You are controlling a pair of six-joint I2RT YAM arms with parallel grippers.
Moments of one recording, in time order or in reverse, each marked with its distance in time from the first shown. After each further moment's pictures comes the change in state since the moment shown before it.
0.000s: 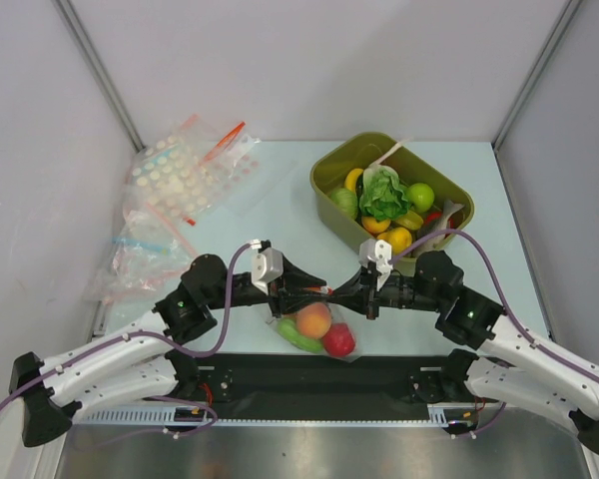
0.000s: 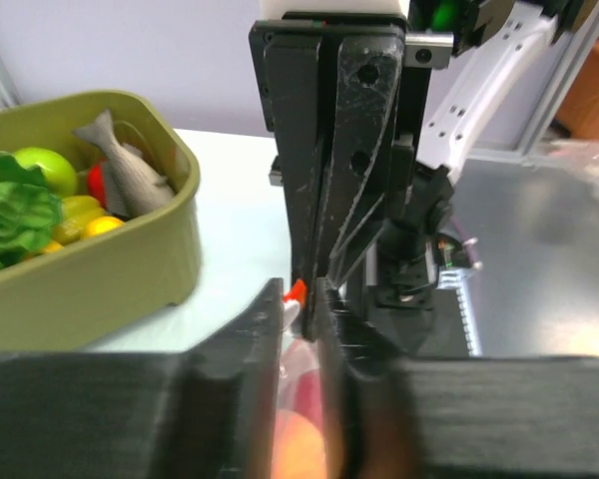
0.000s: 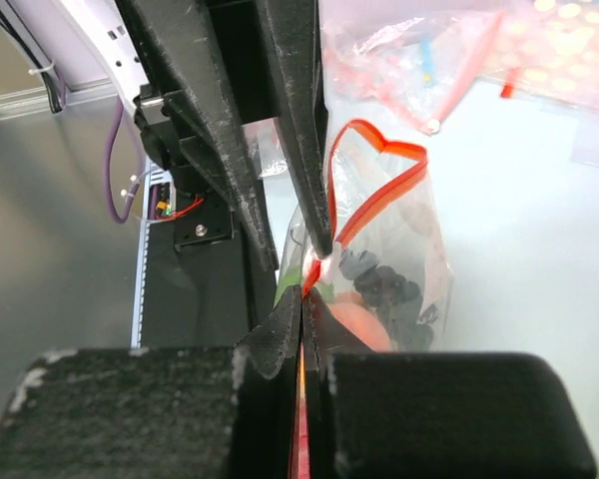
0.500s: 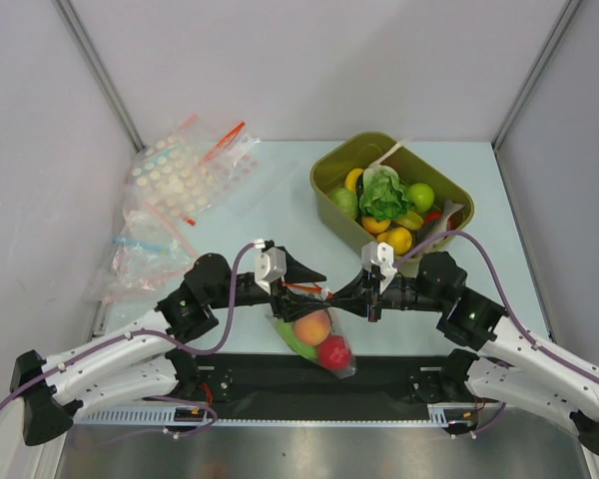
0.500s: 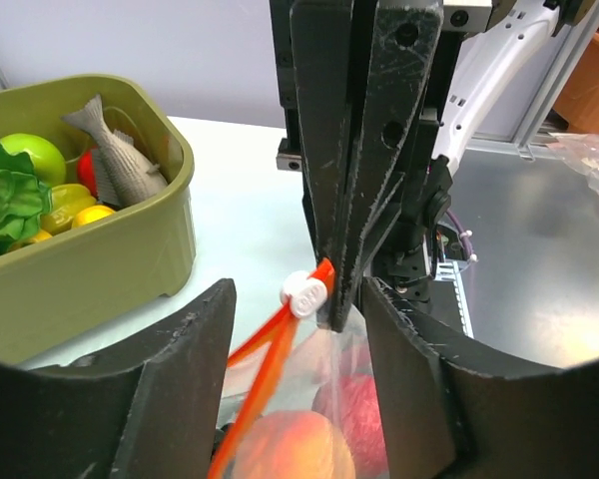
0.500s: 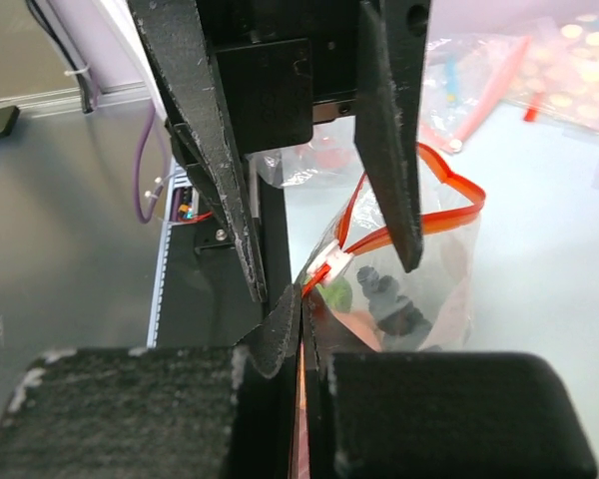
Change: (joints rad) left arm 0.000 0.018 0.001 -0.009 0.009 -0.014; right arm 0.000 -0.023 -0.011 0.030 -0.048 0.000
